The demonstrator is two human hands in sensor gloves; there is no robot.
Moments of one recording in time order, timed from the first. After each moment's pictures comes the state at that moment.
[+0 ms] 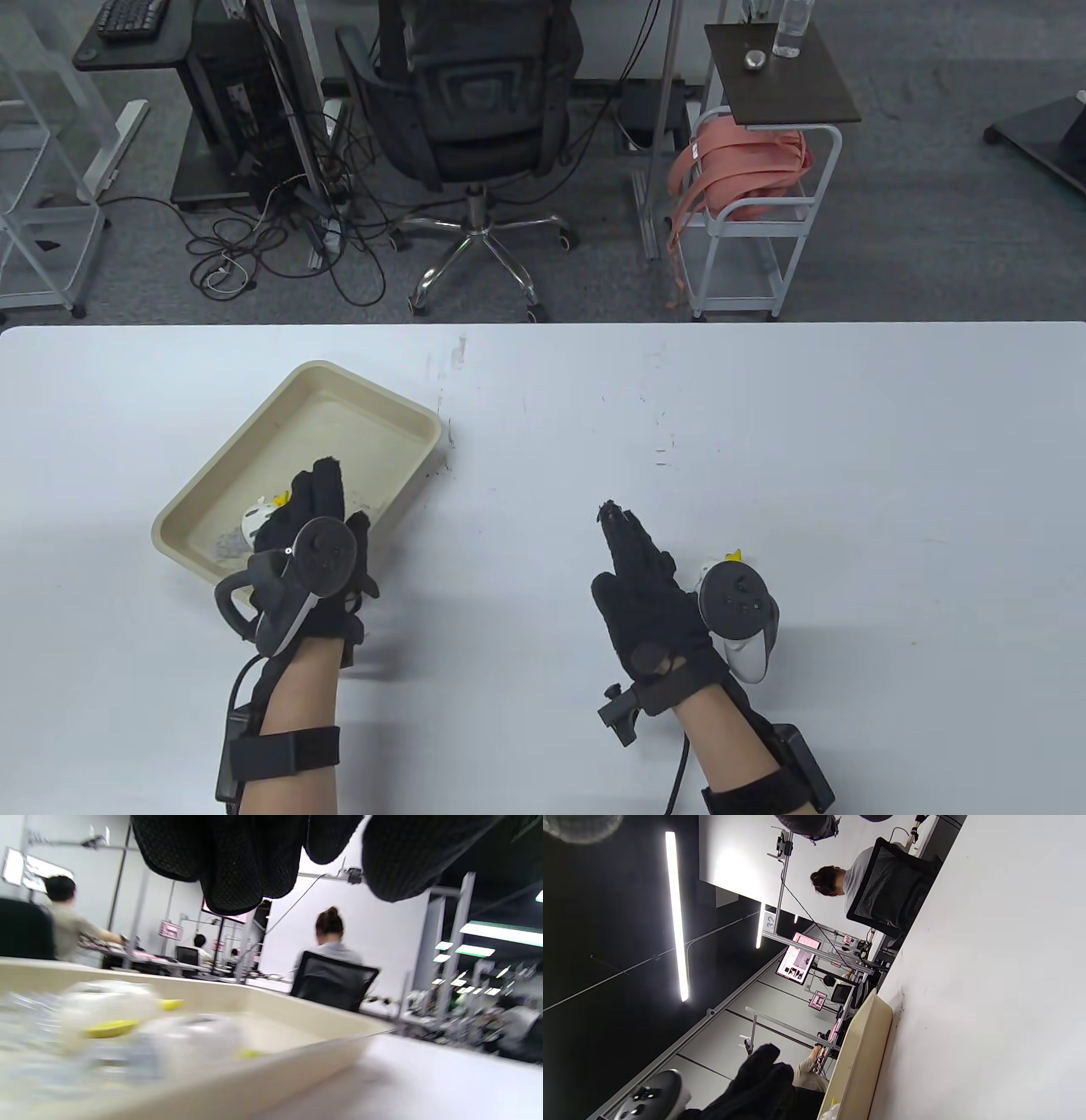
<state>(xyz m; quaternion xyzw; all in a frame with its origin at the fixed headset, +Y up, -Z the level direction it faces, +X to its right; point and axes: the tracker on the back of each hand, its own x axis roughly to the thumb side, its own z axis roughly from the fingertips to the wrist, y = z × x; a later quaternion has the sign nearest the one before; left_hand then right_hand) -0.243 -0.686 -0.299 0.14 0.08 0.13 0.98 0.120 -0.727 -0.280 0.15 0.00 0.79 0.60</state>
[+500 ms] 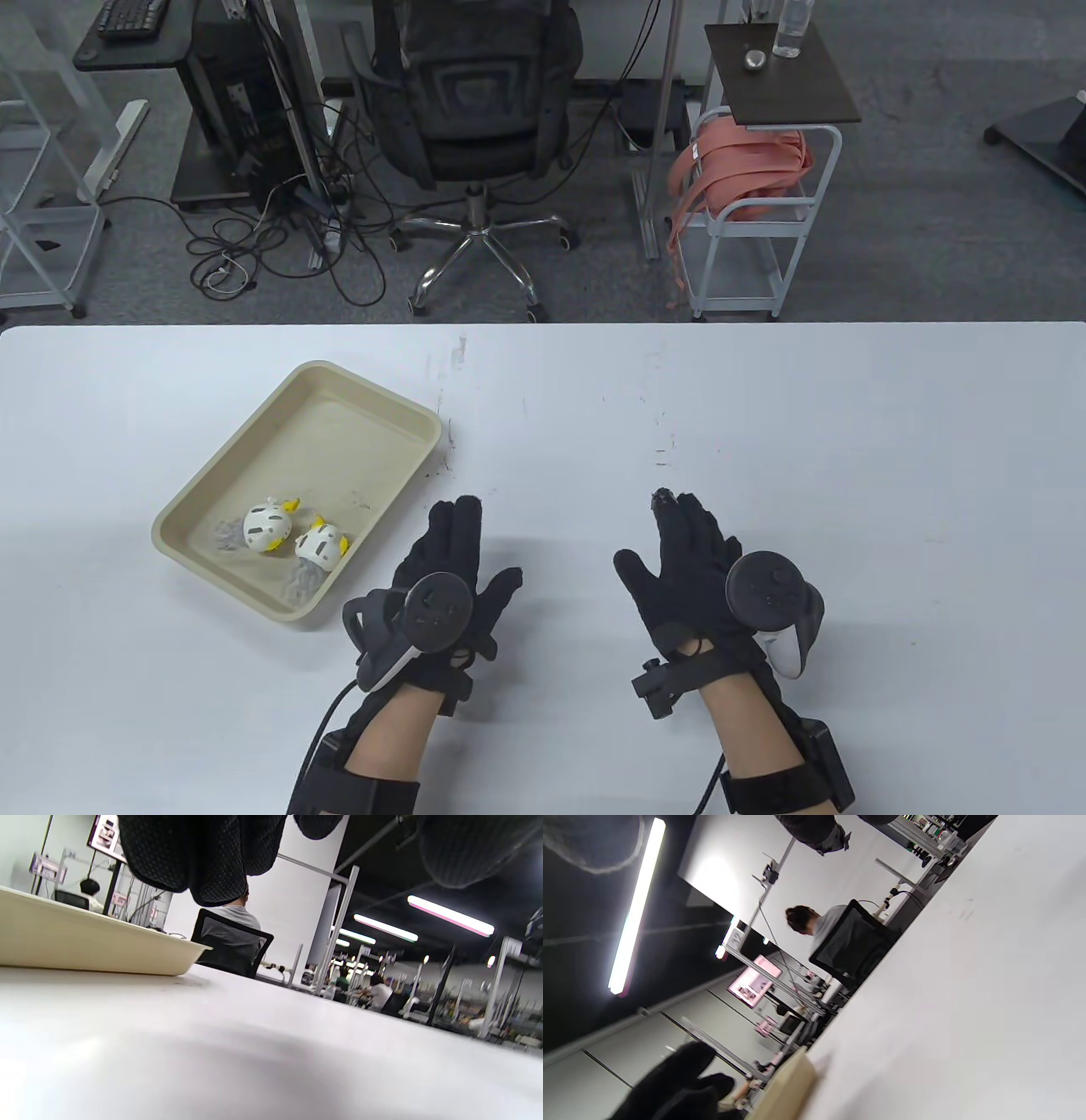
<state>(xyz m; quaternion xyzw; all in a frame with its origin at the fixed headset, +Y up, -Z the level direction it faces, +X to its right) -0.154 -0.725 -0.275 0.09 -0.07 0.13 0.98 0.154 -0.719 -0.288 0.07 -0.04 0.88 0.47</state>
